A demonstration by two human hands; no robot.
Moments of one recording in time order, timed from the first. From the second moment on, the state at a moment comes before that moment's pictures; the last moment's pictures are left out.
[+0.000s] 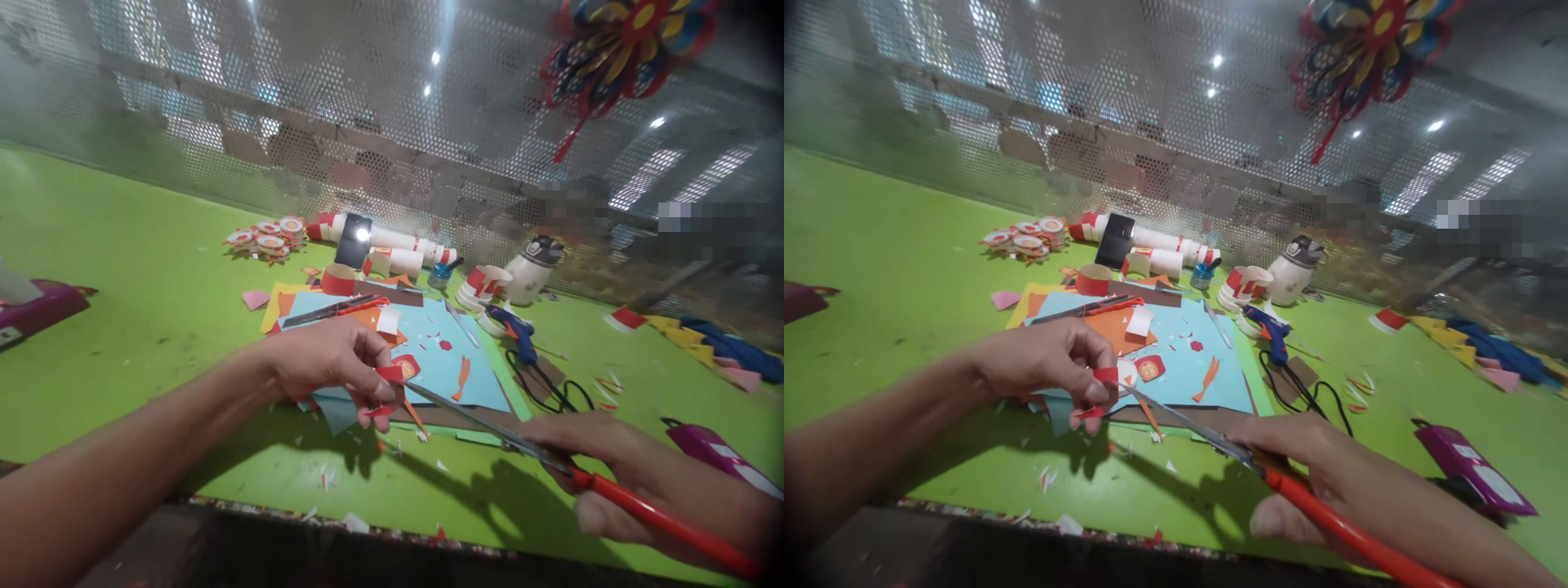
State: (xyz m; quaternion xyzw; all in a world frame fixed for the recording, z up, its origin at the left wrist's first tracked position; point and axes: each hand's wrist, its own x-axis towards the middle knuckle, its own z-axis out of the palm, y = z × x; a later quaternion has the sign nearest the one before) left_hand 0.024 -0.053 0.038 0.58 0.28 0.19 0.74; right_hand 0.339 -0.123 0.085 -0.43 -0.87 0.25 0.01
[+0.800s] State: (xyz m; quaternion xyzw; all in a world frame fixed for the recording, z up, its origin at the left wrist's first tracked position) left_hand 0.027 -0.055 0.029 0.58 0.26 0.20 0.75; right_hand 0.319 -0.122 0.086 -0.44 -0.86 0.26 0.03
